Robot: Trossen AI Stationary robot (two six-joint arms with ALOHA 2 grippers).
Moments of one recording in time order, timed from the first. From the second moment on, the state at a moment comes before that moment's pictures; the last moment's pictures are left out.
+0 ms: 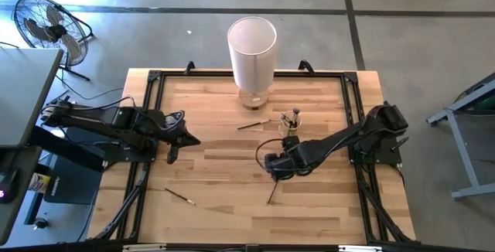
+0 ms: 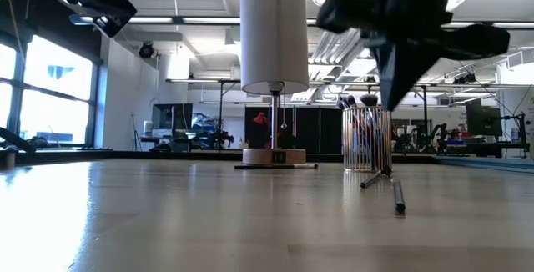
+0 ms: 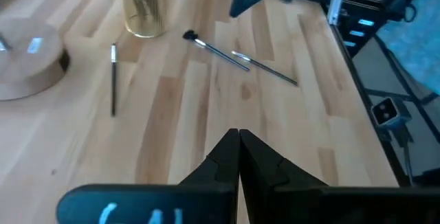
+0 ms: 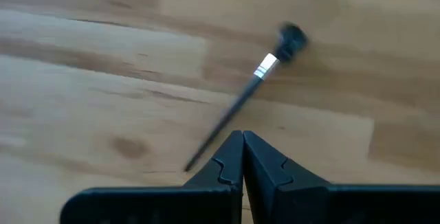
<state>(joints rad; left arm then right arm) -0.15 0.65 0.64 -0.48 -0.05 -0.27 0.34 1.74 1.28 -0.98 0.32 1.77</state>
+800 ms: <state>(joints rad) -0.15 0.65 0.63 -0.47 -0.02 -0.27 0.07 1.82 1.03 -0.69 0.24 1.86</state>
